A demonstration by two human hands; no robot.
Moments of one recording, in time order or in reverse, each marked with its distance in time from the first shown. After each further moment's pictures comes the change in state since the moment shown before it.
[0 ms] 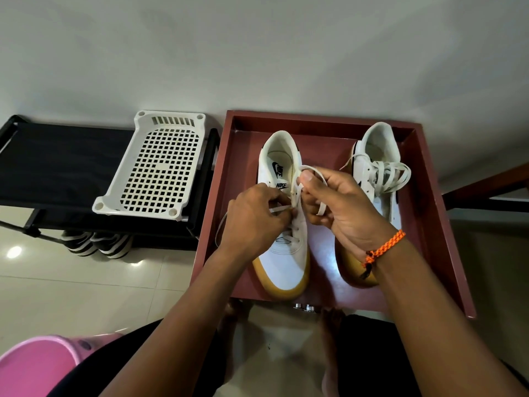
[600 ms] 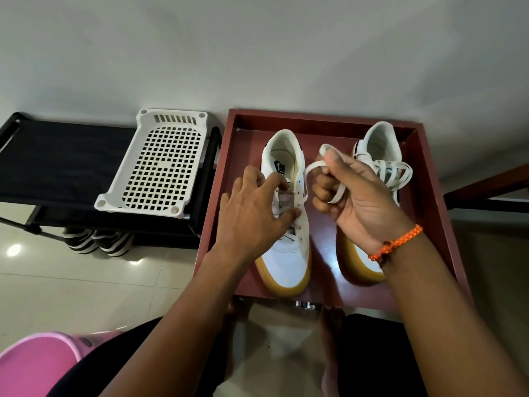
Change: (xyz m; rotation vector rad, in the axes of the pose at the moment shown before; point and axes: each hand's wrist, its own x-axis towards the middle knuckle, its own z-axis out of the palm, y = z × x) left_hand -0.008 0.000 -0.007 0.348 0.062 0.090; right_hand -0.001 -0.010 -0.010 0.223 0.075 0.046
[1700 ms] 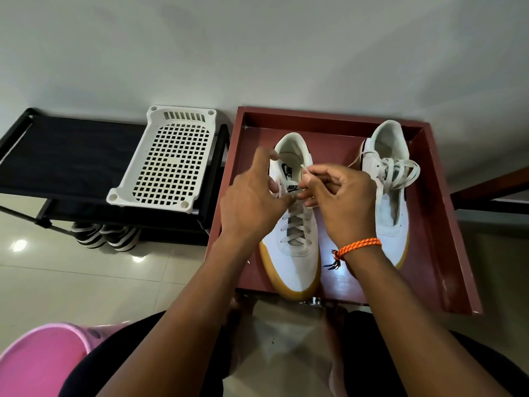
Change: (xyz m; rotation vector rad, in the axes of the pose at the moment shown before) left_hand 0.008 0.003 -0.020 -0.252 0.051 -0.160; right_hand 0.010 0.044 0.019 -0.595 0.355 -0.399
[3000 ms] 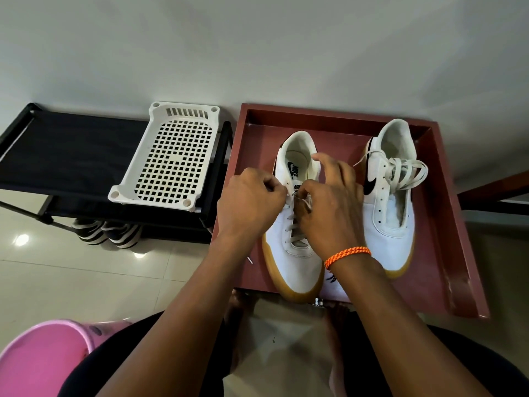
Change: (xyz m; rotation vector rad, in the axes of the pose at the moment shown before) left_hand 0.000 0.005 -0.009 -0.040 -0.039 -0.232; right_hand -0.012 0.001 0.015 -0.880 -0.165 -0.149
